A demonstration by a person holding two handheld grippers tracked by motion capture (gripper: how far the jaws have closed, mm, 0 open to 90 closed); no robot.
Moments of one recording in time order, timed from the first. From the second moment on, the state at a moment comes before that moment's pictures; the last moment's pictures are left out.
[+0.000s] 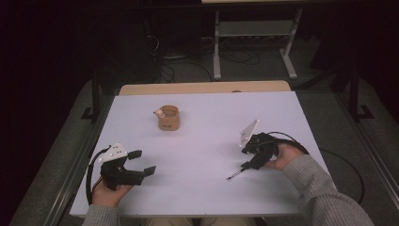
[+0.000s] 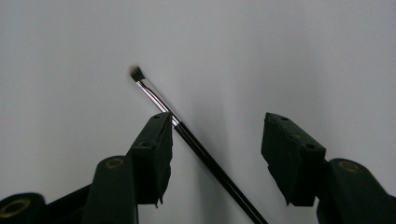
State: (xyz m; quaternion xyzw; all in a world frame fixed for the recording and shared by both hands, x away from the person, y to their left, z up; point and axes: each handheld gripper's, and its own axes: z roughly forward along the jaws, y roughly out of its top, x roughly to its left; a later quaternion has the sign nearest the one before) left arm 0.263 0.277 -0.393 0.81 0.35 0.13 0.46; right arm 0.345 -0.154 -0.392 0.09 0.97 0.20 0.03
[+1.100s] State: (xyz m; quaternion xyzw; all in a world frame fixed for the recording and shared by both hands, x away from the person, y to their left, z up) left arm 0.264 0.275 -0.394 0.81 0.35 0.13 0.46; right arm 0.342 -0.140 -0.420 0.04 0.99 0.15 0.00
